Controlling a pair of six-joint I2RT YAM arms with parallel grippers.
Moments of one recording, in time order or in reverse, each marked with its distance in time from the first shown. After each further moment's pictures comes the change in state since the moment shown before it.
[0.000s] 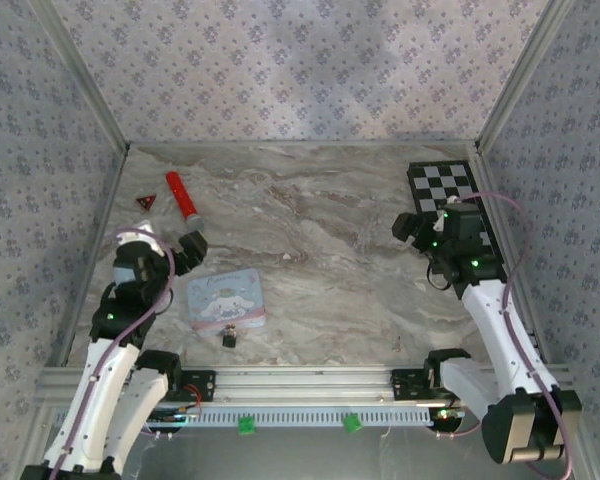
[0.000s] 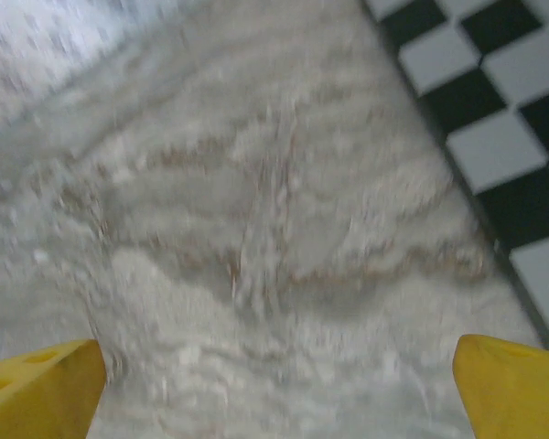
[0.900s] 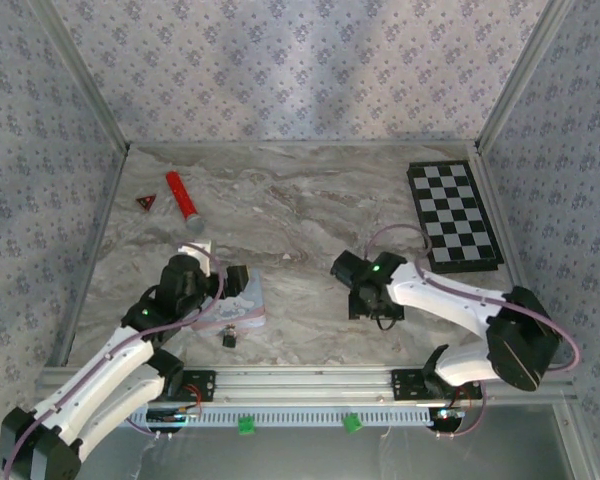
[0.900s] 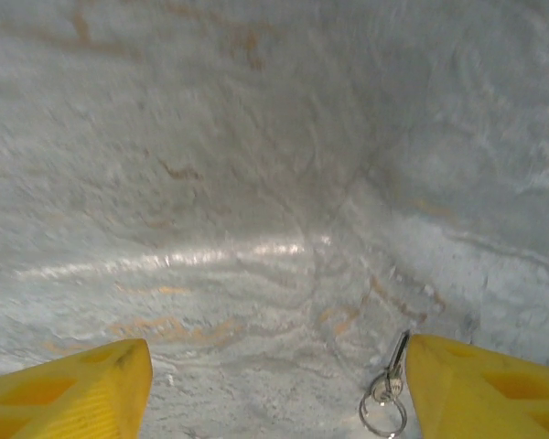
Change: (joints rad) left arm -0.318 0.074 -0.199 0.192 -0.063 0.150; right arm 0.777 0.406 0.052 -0.518 0.289 0.408
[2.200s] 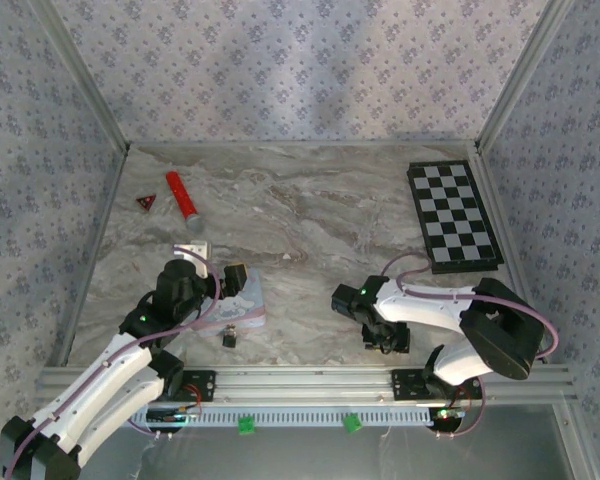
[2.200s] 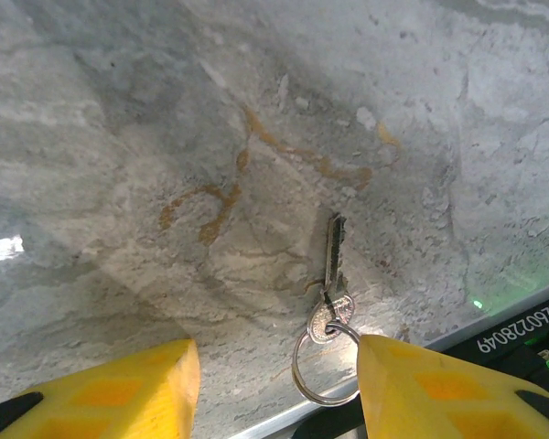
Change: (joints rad) left arm 0.000 -0.041 -0.031 0.047 -0.019 -0.001; right arm 0.091 0.064 -0.175 -0.033 -0.088 0.278
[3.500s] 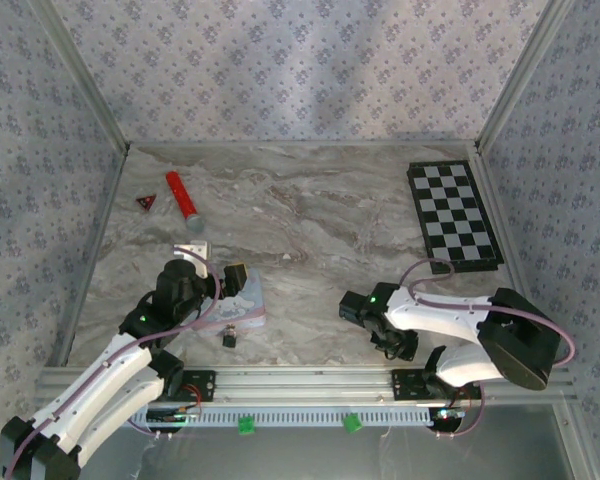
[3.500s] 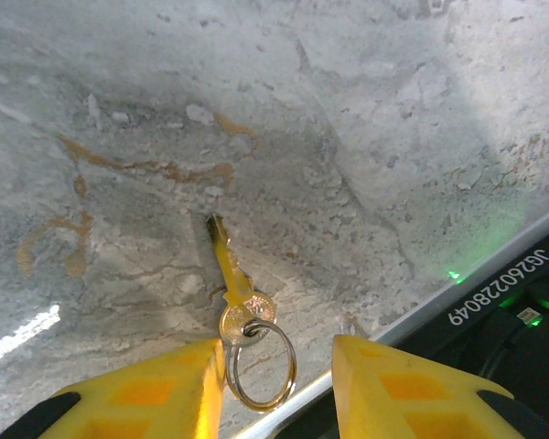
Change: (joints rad) left arm 0.000 -0.002 0.000 0.000 0.000 0.000; right arm 0.023 -0.097 -0.070 -0.026 0.036 0.266
